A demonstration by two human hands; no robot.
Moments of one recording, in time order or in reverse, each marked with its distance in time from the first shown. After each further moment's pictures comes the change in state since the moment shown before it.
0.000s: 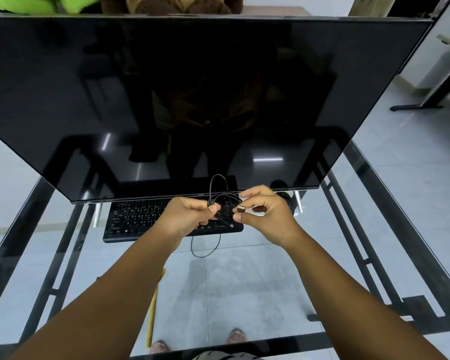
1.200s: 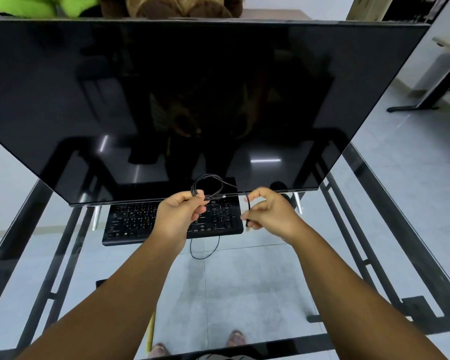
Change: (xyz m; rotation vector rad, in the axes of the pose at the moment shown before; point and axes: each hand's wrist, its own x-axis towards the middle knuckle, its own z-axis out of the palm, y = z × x) left_hand 0.015 -0.012 0.000 -0.390 0.235 0.003; right_hand 0.010 -0.011 -0.010 0.020 -0.067 0.354
